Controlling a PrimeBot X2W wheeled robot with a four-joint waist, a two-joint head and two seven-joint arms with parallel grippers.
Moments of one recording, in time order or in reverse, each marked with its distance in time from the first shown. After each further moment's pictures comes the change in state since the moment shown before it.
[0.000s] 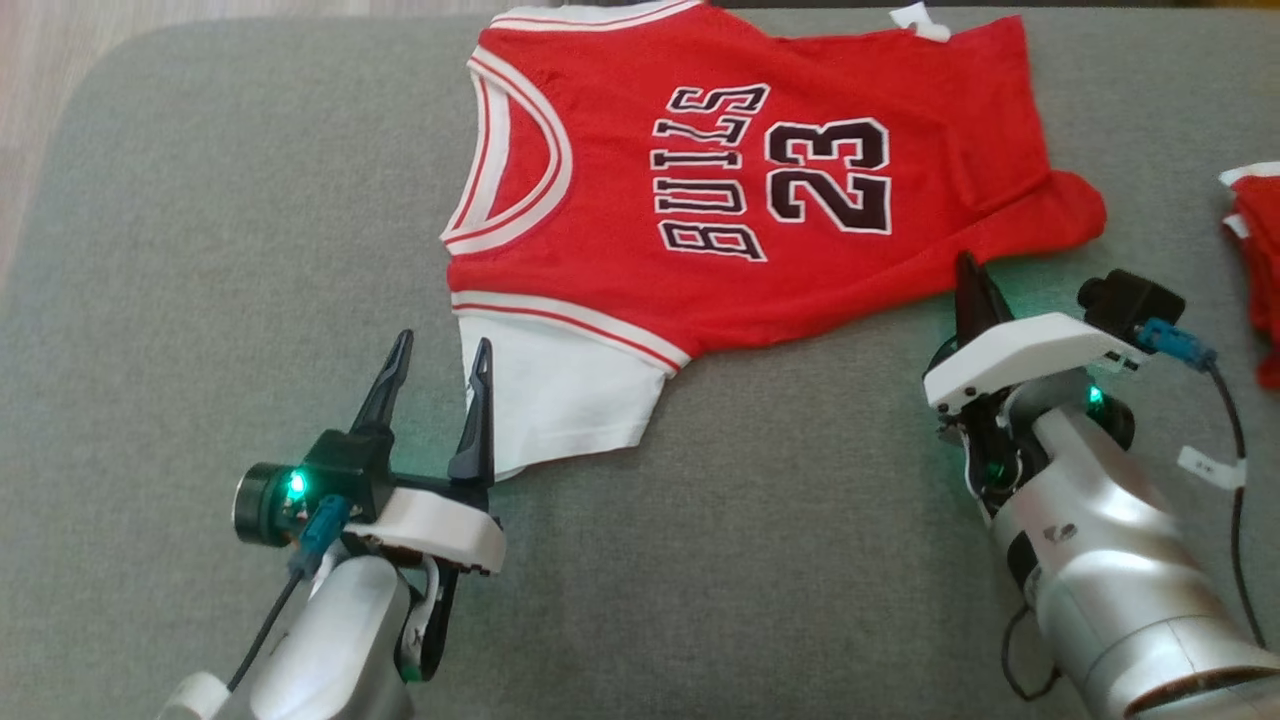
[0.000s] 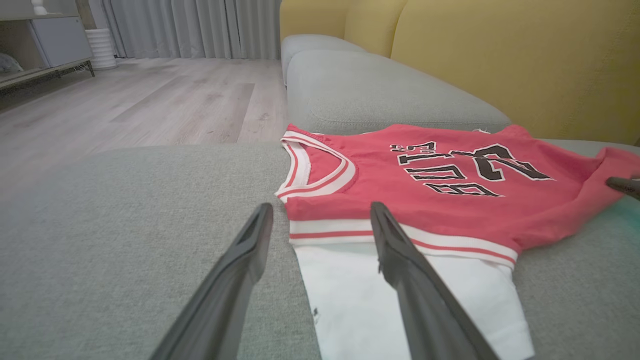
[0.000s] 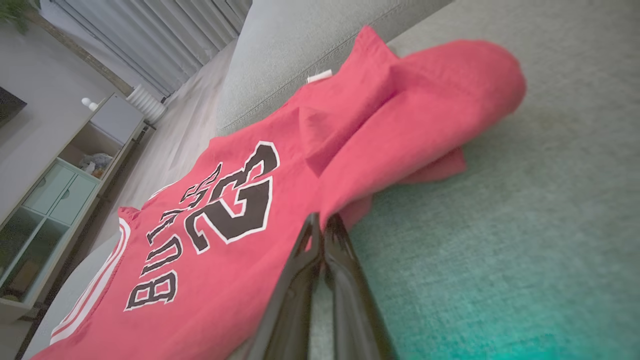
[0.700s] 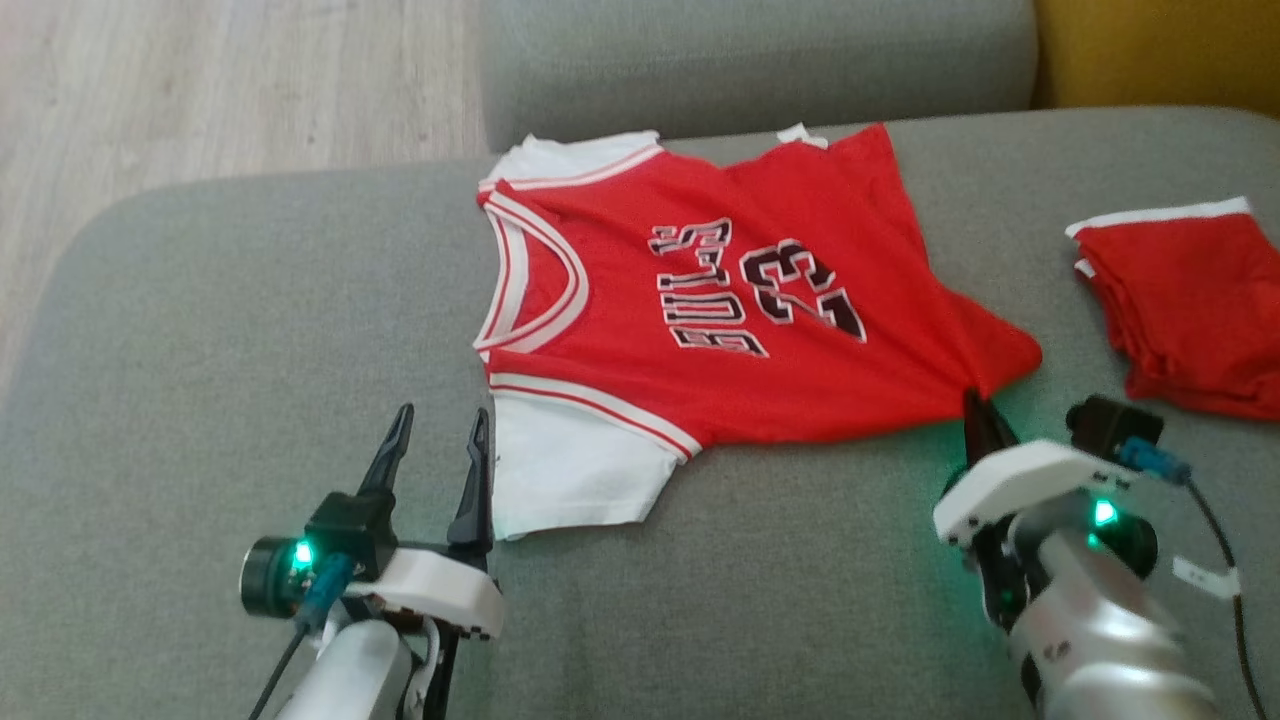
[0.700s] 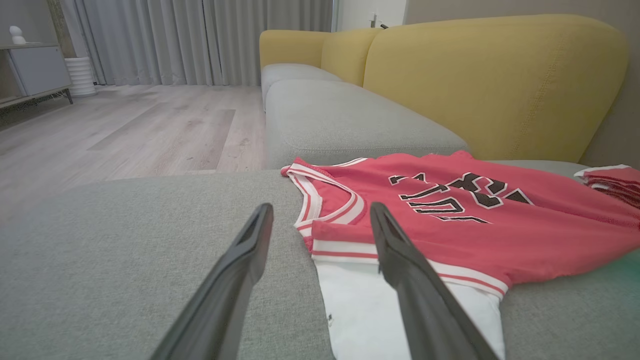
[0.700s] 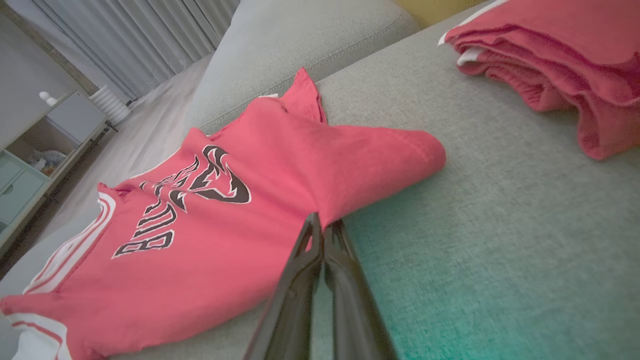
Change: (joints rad) left arm 0.088 -0.002 -0.003 0.018 -0.027 0.013 0.000; right arm 0.167 0.009 -0.145 0.022 -0.271 0.000 -0.015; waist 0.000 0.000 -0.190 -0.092
